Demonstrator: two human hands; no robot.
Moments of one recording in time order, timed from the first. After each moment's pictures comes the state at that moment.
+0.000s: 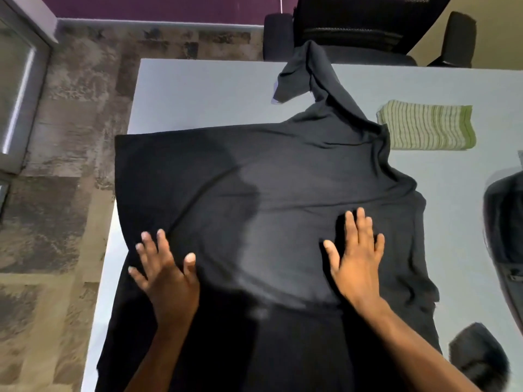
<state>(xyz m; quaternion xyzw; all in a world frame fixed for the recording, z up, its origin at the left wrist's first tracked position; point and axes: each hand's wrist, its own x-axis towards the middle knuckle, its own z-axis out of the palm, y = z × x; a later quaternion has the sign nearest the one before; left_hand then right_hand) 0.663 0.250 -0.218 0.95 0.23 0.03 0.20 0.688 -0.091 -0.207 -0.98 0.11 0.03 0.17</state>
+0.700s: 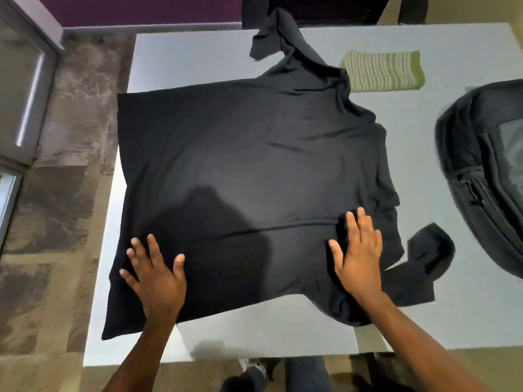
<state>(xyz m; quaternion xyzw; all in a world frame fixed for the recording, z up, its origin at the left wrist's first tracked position) 0.485 0.259 -0.227 0.97 0.22 0.00 0.12 0.497 -0.138 -0.204 -0.98 0.10 0.00 0.19</state>
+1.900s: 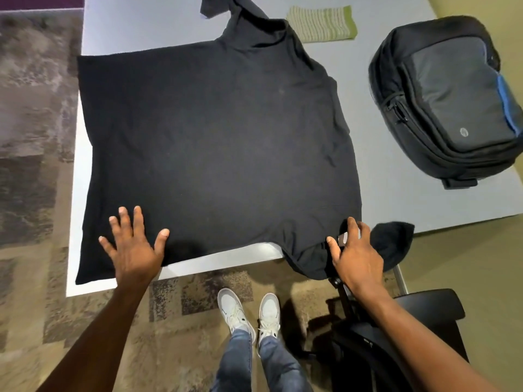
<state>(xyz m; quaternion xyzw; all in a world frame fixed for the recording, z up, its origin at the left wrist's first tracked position) 0.392 0.280 -0.226 0.98 0.10 -0.06 0.13 0.294 -0.160 -0.169 -0.96 0.25 0.10 0.11</state>
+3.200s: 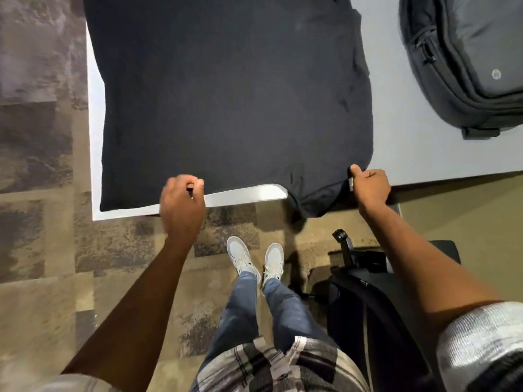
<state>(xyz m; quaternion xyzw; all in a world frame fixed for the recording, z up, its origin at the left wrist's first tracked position) 0.331 0.203 -0.173 0.95 0.12 0.05 0.28 0.323 -0.173 -0.170 -0.77 0.49 0.03 0.41</state>
